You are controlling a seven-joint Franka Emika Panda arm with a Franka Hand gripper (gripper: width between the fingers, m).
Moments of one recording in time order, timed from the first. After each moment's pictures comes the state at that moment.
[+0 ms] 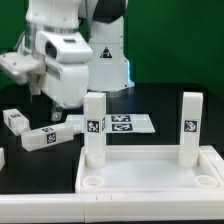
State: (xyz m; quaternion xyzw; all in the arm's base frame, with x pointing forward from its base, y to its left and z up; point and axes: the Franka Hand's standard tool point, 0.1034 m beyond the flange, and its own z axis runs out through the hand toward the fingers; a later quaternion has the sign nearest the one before) arm 0.442 -0.142 0.085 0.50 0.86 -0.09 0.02
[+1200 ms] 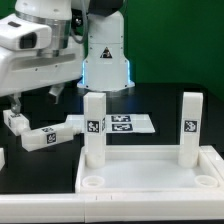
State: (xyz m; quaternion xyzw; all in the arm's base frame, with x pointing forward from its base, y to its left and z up) arm 0.462 -0.146 0.088 0.94 0.33 -0.10 0.06
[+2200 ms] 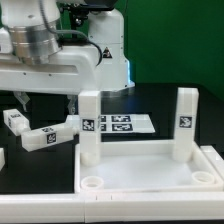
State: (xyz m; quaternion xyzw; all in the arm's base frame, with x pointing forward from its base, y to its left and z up) arm 0.467 -0.130 0.078 0.98 -0.17 -0.11 -0.02
